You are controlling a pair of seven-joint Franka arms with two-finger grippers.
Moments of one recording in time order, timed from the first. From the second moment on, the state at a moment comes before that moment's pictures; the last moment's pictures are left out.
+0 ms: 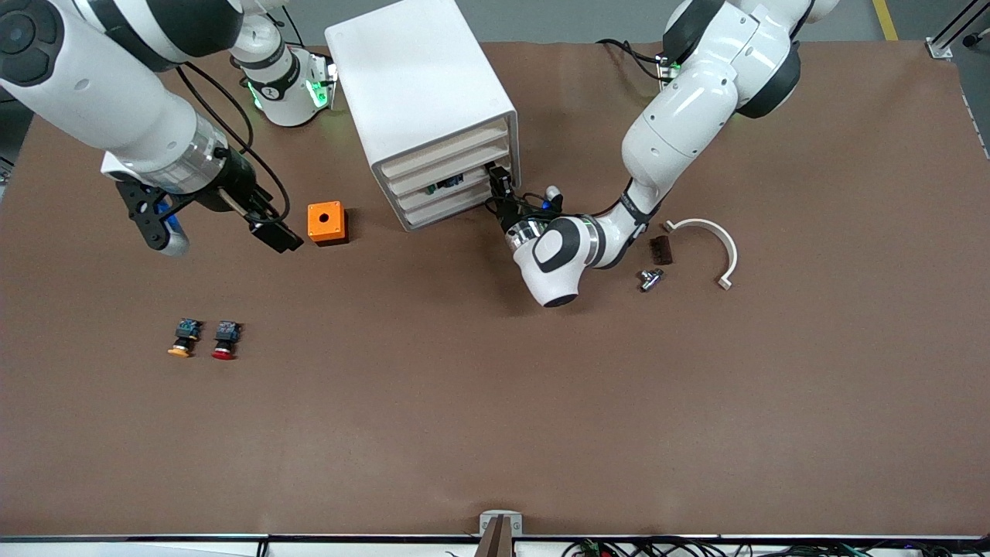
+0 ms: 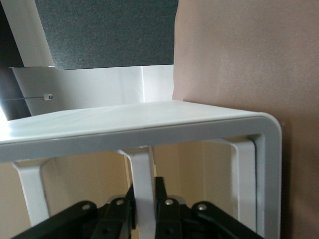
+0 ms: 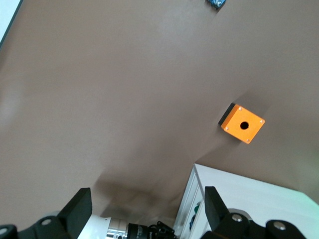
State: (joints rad) left arm -0.46 1.04 -0.32 -1.47 -0.91 1.52 -2.21; right arm 0.27 0.08 0.07 -1.60 0.14 1.69 1.25
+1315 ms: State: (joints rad) left arm -0.29 1.04 -0.30 -1.43 -0.93 1.57 -2.22; right arm 0.58 0.14 0.07 -1.82 0.02 2.06 1.71
